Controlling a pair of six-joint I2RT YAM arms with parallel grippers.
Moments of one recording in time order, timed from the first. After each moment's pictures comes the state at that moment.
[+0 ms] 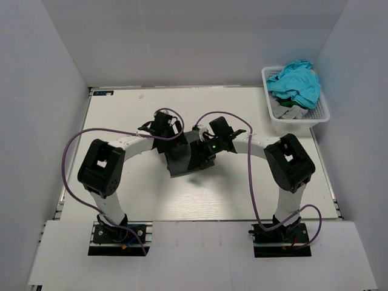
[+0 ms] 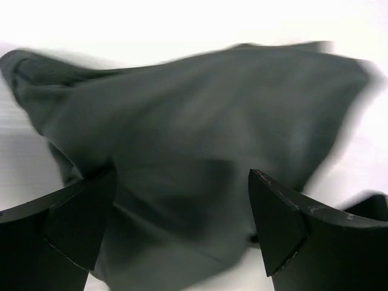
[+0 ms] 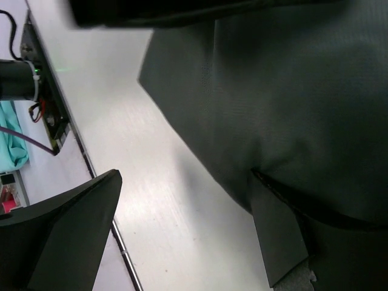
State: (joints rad) left arm -0.45 1.74 1.08 -0.21 0.04 -0.72; right arm 0.63 1.86 1.13 -0.19 -0.78 0.15
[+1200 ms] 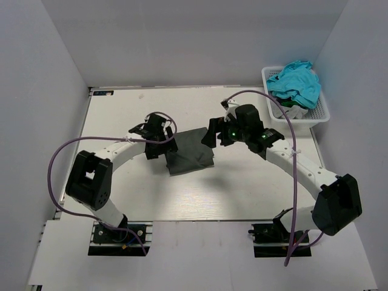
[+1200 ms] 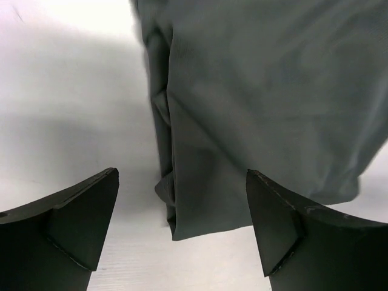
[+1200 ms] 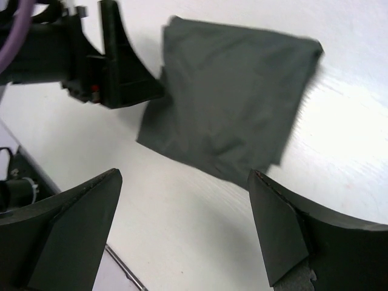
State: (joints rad) left arm -0.43 1.61 1.05 -0.48 -0.08 -0.67; right arm 0.60 1.36 1.08 -0.27 -0.31 0.33
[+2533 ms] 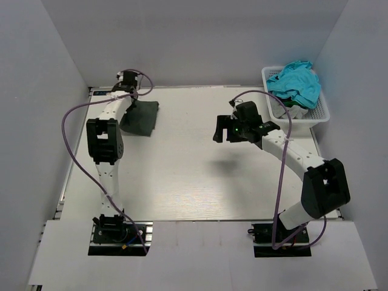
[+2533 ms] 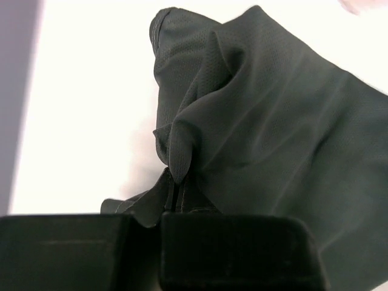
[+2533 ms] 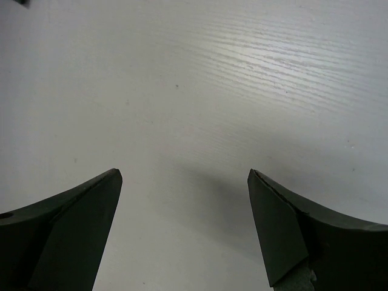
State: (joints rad) left arm -0.09 2.26 1.95 -0.66 -0.52 -0.18; right arm 0.49 1.49 1.10 -0.38 -0.14 0.34
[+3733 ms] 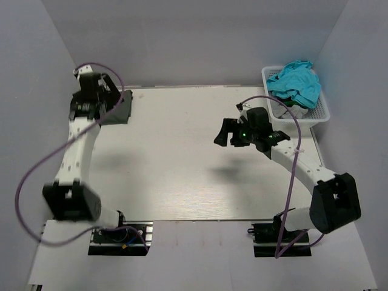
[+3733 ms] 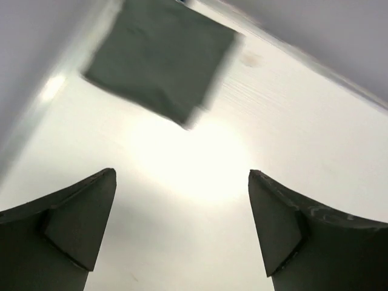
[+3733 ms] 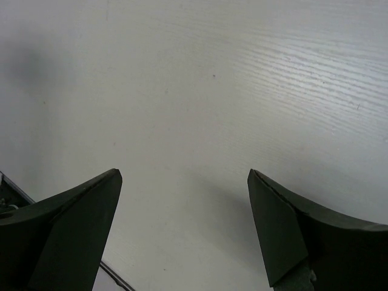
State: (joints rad) left arm 0.06 1.63 1.65 -0.63 -0.31 -0.33; right arm 0.44 1.41 1.00 -0.26 -0.31 0.39
